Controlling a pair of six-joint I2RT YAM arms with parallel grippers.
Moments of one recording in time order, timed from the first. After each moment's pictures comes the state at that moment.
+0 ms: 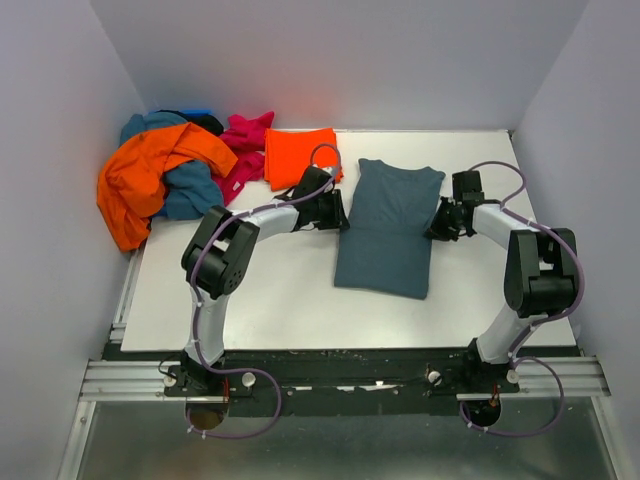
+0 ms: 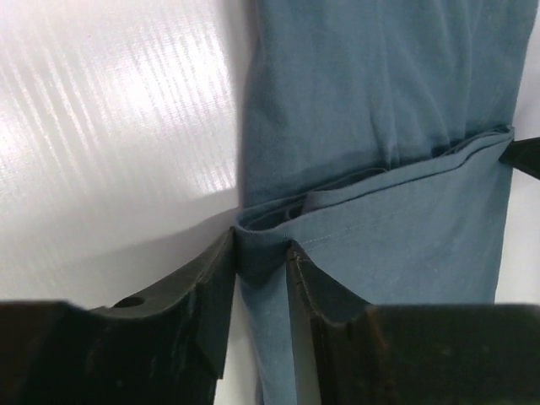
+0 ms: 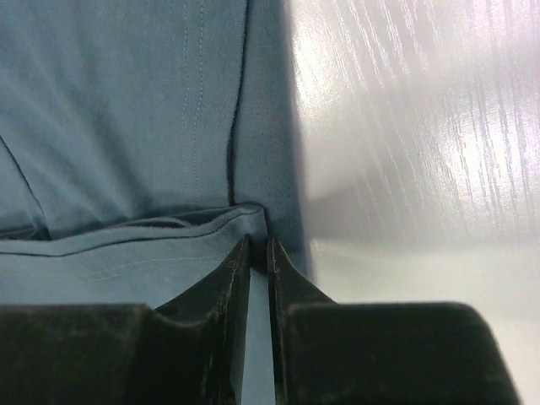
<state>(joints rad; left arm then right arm) -0.55 2.05 1.35 -0.07 0.25 -0.59 0.04 1.73 1.03 -0.34 -0.12 0.50</state>
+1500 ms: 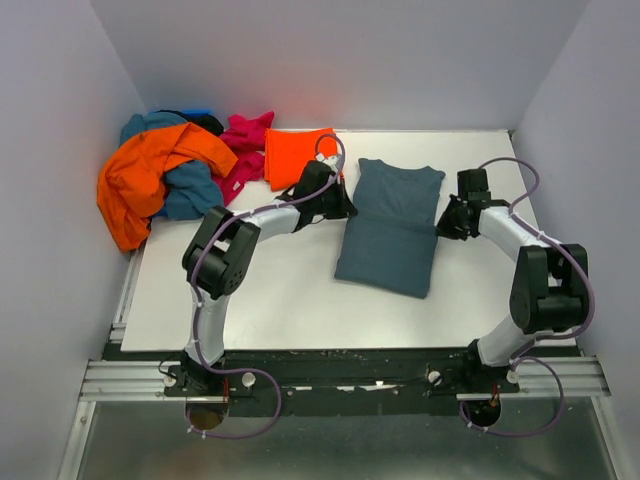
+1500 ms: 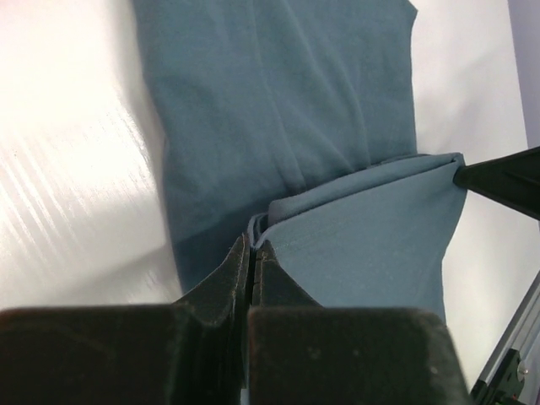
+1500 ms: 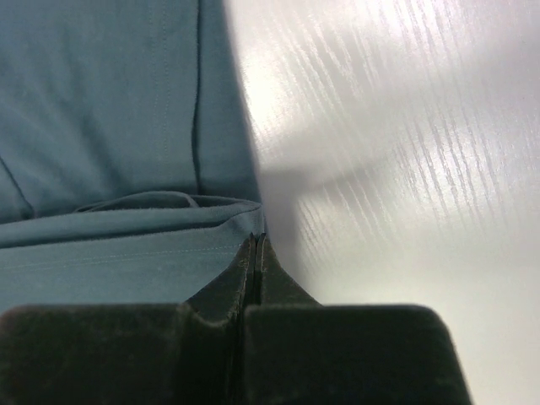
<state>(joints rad) -0.55 2.04 1.35 0.14 0.32 -0.59 0.04 1.61 1.02 -0.41 0.03 0.51</state>
